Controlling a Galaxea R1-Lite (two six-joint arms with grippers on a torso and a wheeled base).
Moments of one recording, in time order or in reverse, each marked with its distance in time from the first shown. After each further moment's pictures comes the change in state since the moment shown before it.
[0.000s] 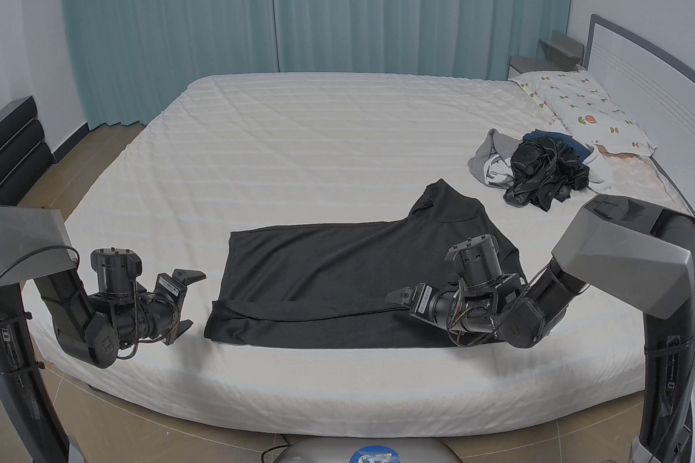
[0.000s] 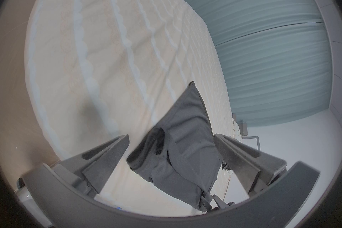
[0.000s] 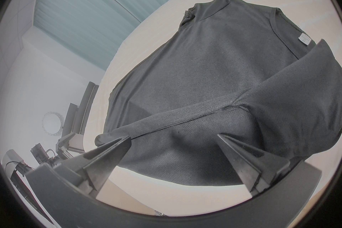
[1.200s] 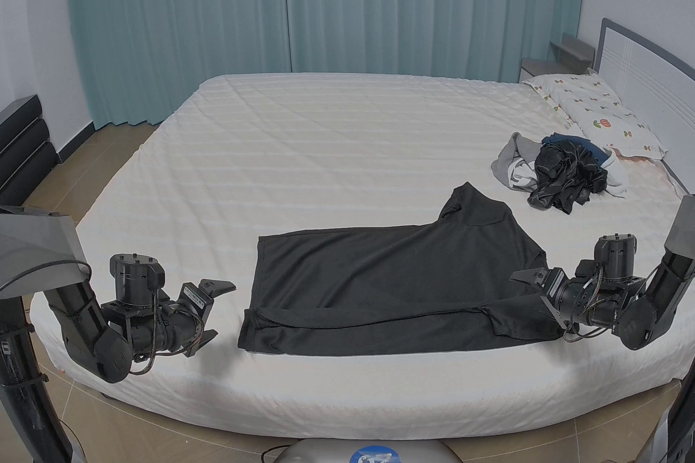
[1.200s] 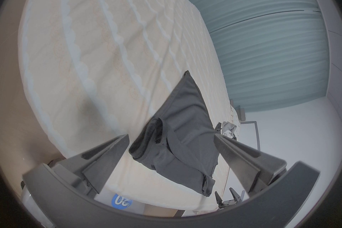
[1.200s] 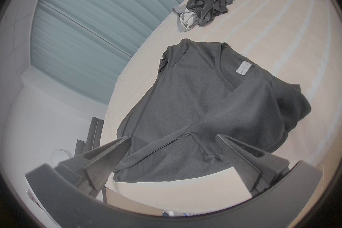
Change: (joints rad) left arm -0.160 -0.040 0.044 -0.003 0.012 -0.010; right arm -0.454 -0.269 0.540 -0.374 0.229 0.001
